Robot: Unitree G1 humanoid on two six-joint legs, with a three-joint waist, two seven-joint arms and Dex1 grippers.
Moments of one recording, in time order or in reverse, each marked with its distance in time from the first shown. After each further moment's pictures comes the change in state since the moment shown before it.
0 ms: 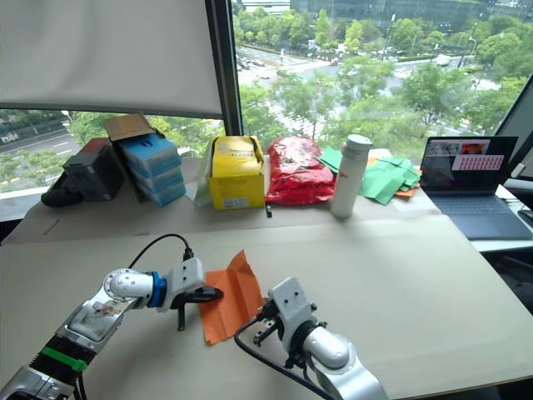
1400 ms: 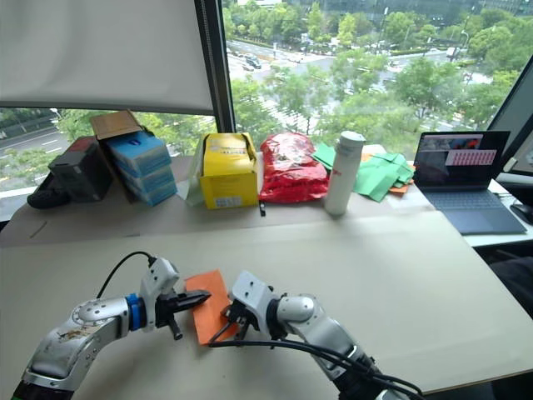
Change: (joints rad) left arm 0.301 -0.064 0.273 -0.278 -0.240 0.323 0.194; right arm -0.369 -0.089 0.164 0.422 -0.048 -0.112 0.376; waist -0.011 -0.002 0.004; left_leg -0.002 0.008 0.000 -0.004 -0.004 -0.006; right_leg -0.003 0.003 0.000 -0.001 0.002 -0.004
